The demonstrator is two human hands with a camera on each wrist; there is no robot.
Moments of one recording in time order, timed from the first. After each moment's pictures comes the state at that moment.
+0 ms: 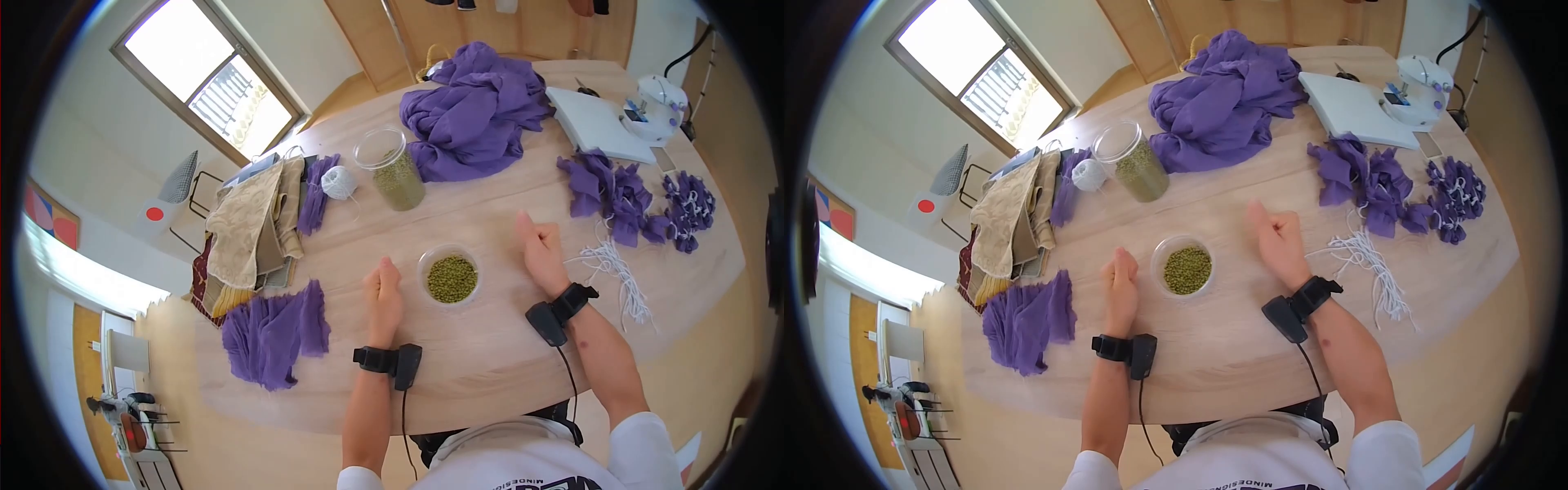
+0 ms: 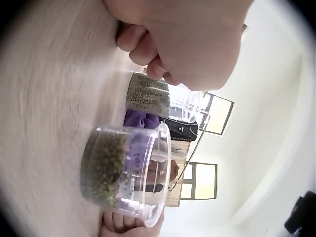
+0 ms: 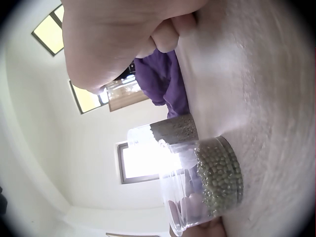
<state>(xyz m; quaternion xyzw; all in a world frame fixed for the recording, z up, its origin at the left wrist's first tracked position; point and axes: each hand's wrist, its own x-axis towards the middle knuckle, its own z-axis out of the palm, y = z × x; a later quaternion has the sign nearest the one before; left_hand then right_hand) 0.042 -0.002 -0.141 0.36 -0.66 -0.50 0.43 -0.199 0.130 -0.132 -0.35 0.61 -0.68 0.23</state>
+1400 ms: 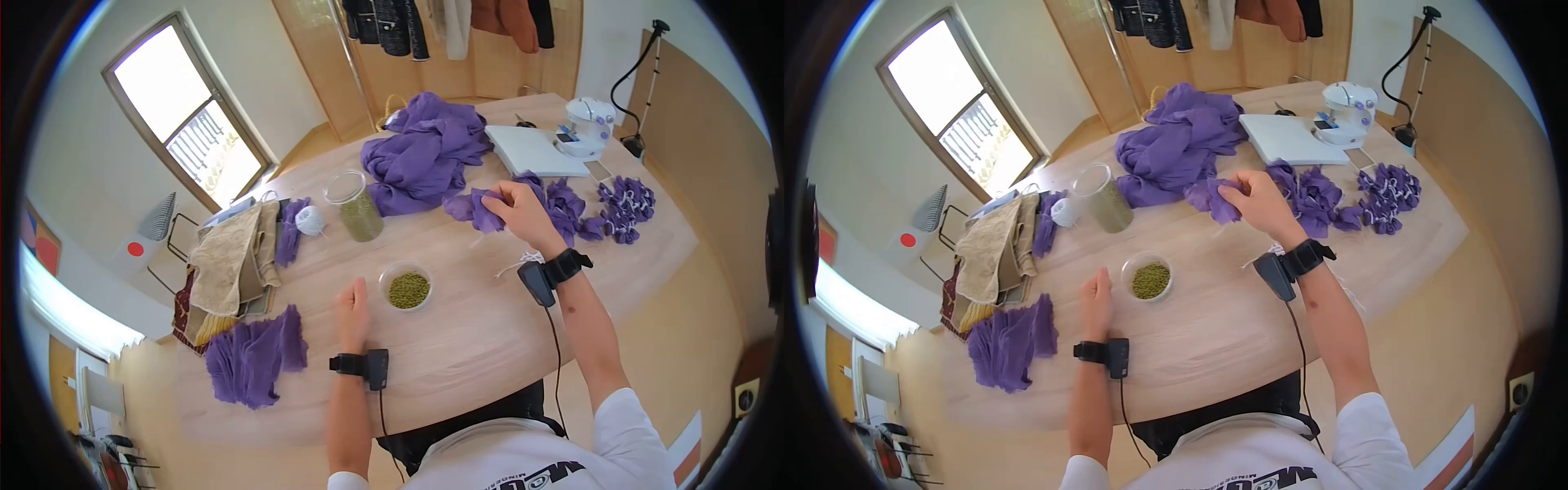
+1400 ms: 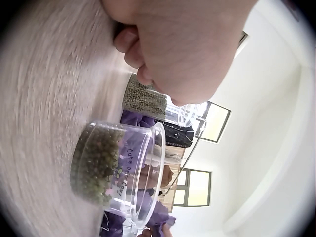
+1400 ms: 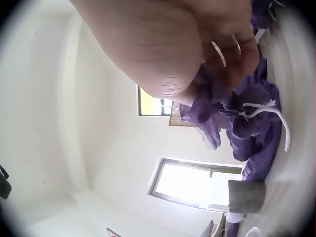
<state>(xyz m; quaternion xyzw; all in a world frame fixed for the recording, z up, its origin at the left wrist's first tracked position) 0.048 0.002 -0.138 0.38 -0.73 -0.42 0.38 -0.262 0.162 -0.030 -0.45 0.66 -0.56 0.20</state>
